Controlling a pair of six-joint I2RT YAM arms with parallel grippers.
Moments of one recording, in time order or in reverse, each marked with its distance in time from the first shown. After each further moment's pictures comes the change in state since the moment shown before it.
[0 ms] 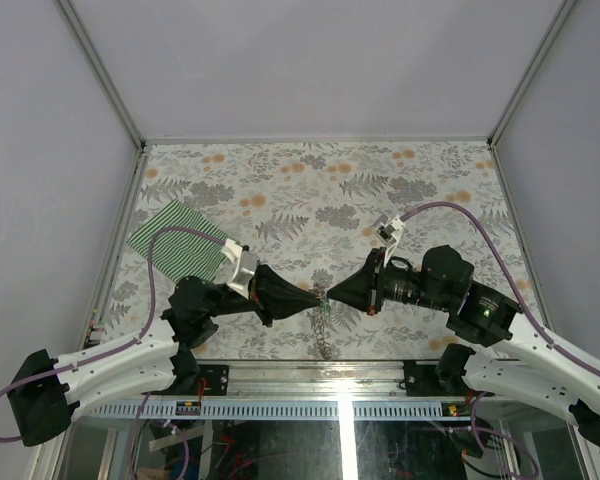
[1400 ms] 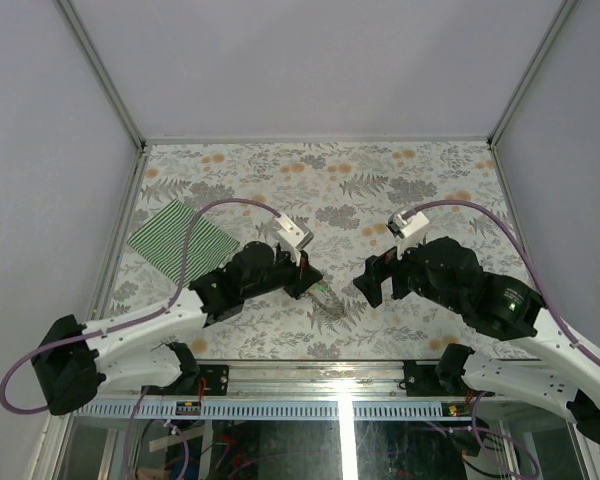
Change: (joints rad) left arm 0.000 0.255 0.275 -0.710 -0.463 0.113; right arm 0.000 0.045 0.240 -0.507 0.481 -0.305
